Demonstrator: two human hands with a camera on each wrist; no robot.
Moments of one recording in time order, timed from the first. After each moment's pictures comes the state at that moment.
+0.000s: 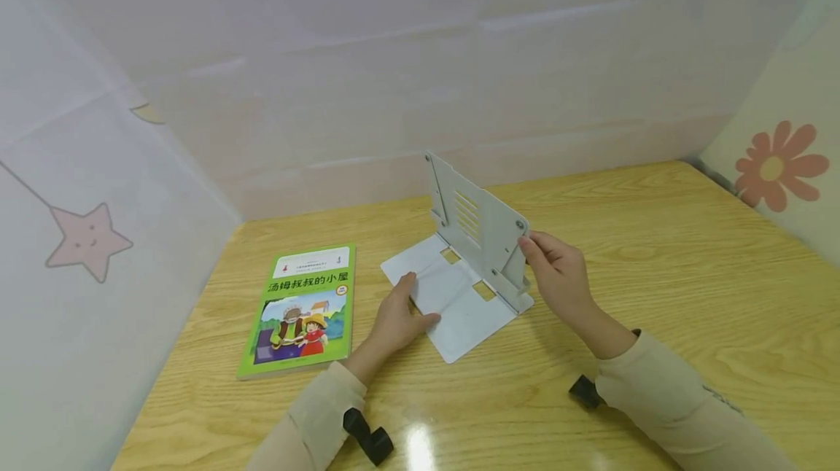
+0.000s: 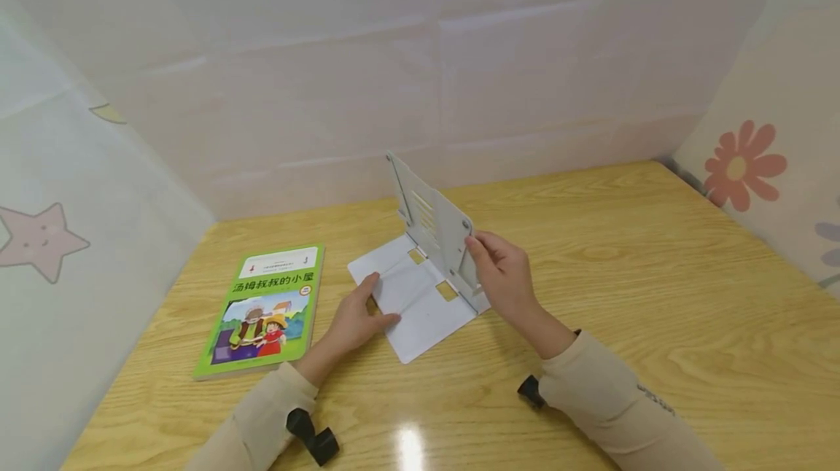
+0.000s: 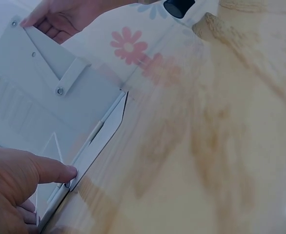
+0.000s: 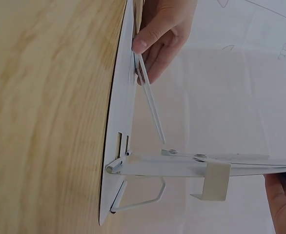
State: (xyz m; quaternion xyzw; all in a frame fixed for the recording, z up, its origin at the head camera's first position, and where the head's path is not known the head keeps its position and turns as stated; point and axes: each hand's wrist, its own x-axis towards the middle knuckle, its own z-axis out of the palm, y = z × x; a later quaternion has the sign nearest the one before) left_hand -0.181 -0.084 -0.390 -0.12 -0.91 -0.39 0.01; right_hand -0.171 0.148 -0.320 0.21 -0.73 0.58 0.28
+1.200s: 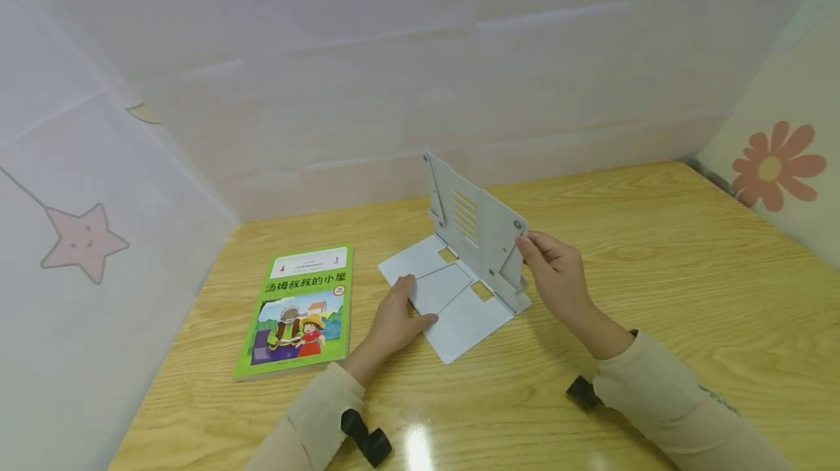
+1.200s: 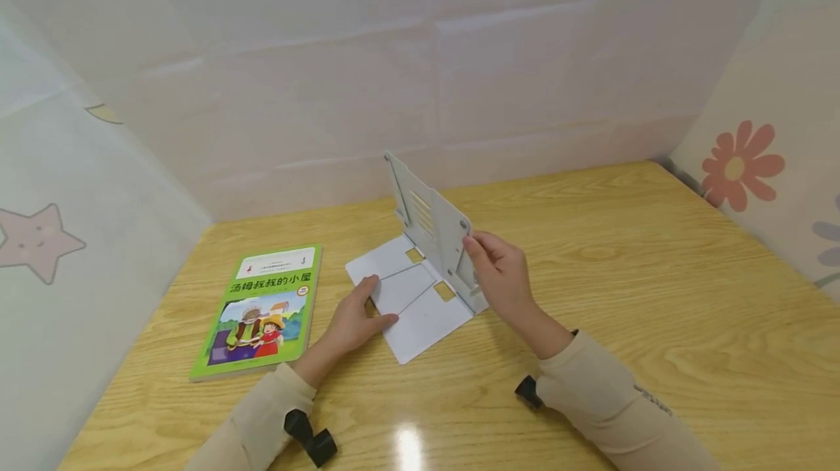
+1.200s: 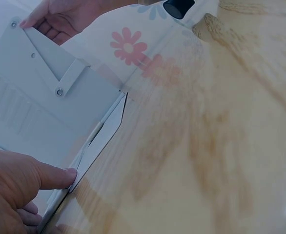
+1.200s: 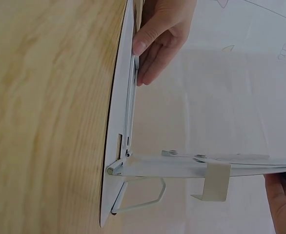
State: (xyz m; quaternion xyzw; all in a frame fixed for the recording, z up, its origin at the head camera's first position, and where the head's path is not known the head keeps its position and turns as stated) left_hand -0.180 -0.085 -0.391 -0.14 -0.91 -0.38 0.01; right_hand -0.173 0.147 -0.321 0.21 -0.72 0.60 0.27
